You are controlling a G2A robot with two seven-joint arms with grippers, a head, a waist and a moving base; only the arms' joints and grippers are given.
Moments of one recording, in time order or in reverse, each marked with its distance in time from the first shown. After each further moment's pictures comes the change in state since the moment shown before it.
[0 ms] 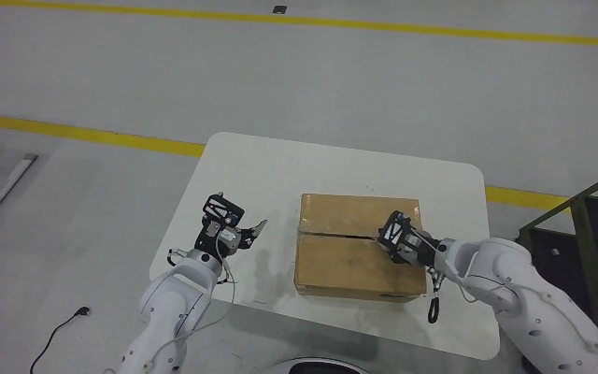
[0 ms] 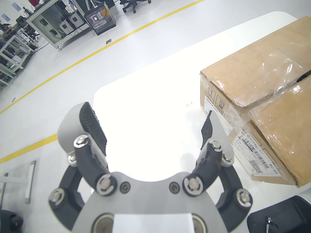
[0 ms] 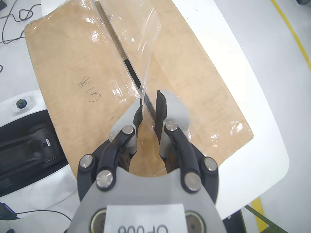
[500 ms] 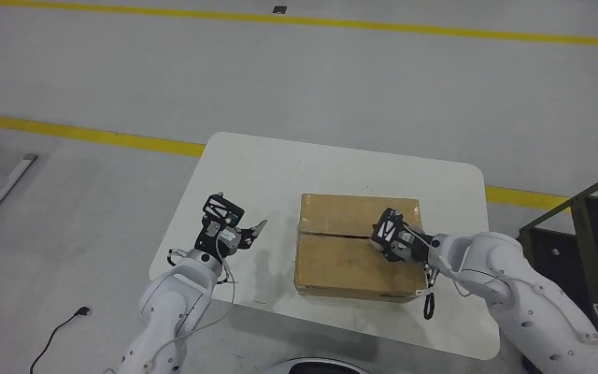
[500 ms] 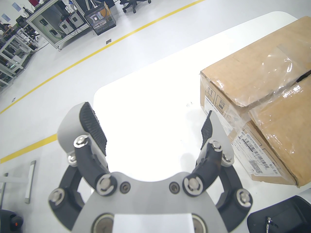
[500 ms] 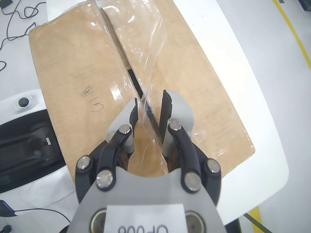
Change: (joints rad) left arm 0.000 0.000 0.000 0.000 0.000 0.000 0.000; right arm 0.058 -0.021 -0.038 0.027 0.022 -0.036 0.019
